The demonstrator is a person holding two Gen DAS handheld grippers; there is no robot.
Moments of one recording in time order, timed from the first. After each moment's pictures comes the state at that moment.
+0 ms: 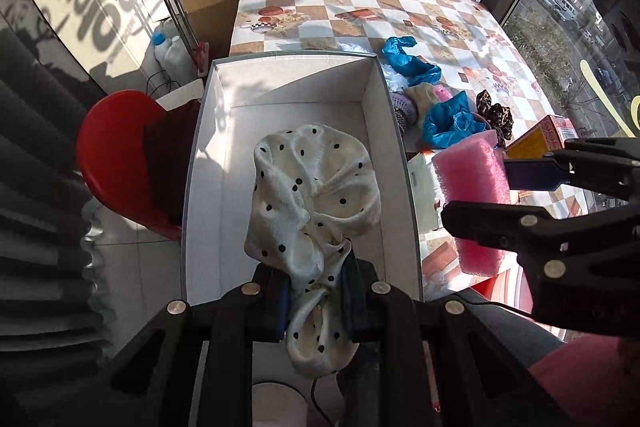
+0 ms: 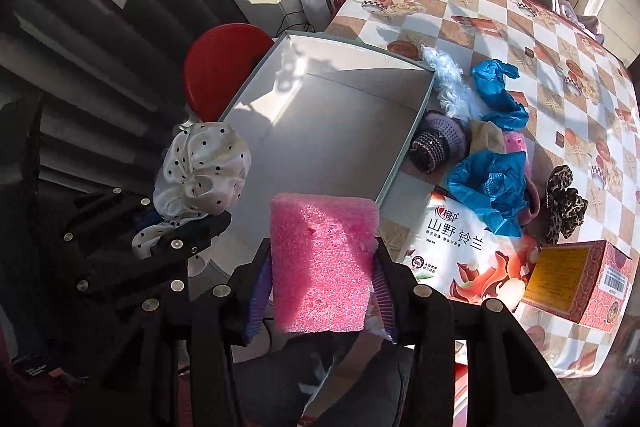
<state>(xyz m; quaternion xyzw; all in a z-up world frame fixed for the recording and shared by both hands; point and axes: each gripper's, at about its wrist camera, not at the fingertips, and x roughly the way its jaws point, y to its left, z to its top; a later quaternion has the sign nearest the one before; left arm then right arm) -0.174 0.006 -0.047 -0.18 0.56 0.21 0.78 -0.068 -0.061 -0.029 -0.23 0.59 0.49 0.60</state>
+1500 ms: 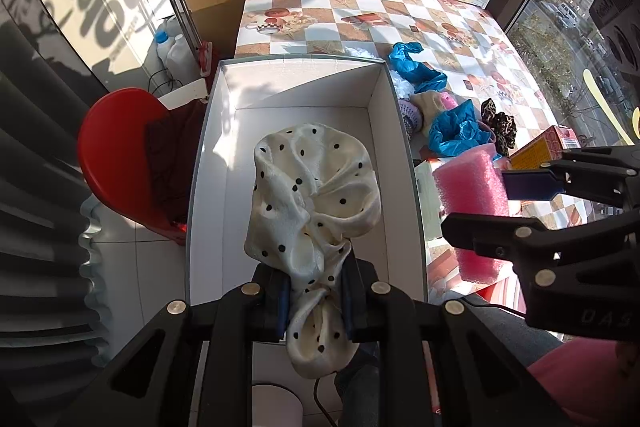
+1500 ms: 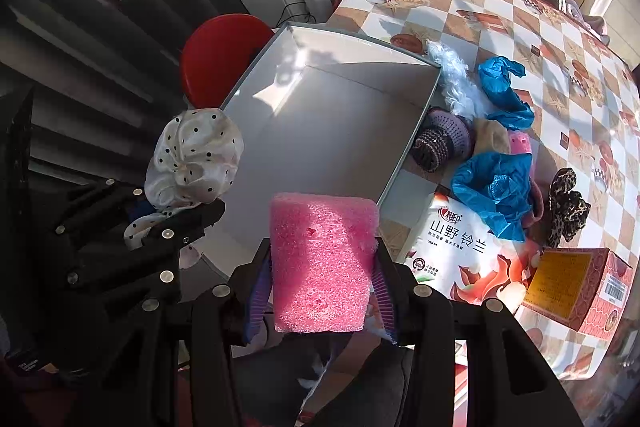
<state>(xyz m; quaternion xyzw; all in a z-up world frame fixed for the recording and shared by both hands) -0.176 0.016 -0.048 -0.19 0.56 0.22 0.78 -0.068 -0.051 -0.035 -0.25 0.59 0.49 0.59</state>
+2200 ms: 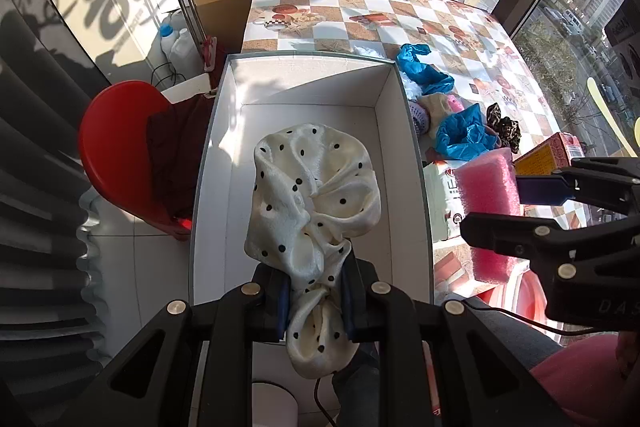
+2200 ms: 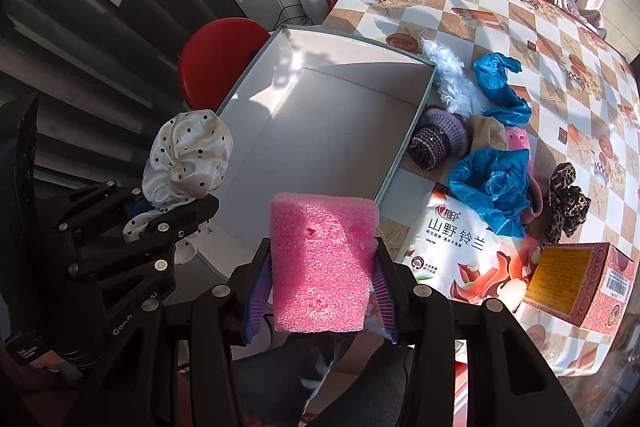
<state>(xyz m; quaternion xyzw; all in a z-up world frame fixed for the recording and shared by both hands) -0.183 0.022 -0.056 -0.20 0.56 0.23 0.77 -0.063 -0.055 -0.035 -0.23 0.60 0.49 0.59</state>
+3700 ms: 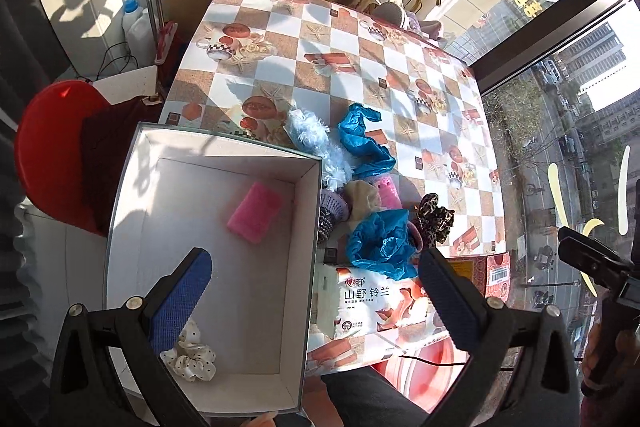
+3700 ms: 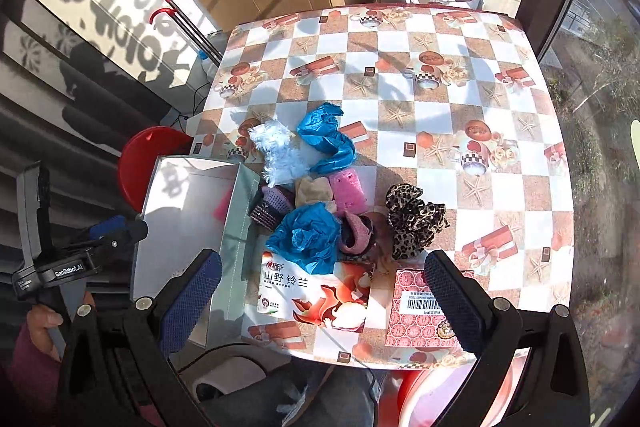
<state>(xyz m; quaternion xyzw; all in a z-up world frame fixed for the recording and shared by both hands) -0.044 0.074 -0.029 -0.34 0.53 0.18 0.75 0.137 -0.161 0.027 -0.13 0.61 0.37 0.69</state>
